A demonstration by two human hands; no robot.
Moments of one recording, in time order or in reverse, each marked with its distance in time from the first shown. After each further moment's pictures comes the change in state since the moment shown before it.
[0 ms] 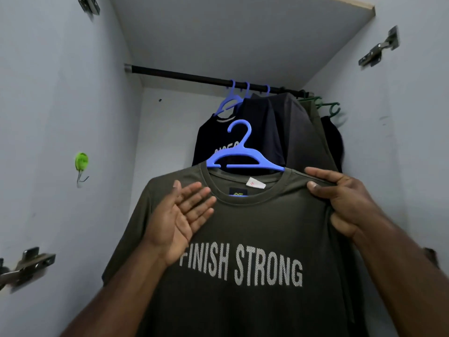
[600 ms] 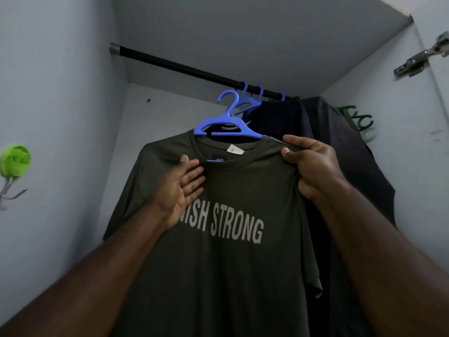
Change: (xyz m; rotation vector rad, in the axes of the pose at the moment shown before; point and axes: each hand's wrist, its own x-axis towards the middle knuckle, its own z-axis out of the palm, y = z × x) left_hand 0.225 0.018 -0.077 0.234 -0.180 0.105; right_hand 0.148 0.044 0.145 -0.071 0.125 -0.258
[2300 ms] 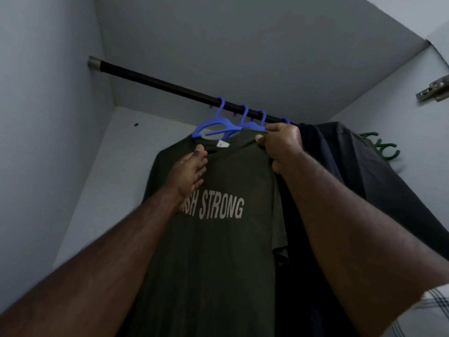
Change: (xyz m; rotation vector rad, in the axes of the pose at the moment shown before) left_hand 0.173 0.006 0.017 0.278 -0.016 0.230; right_hand 0.167 0.008 0.085 -0.375 0.097 -0.144
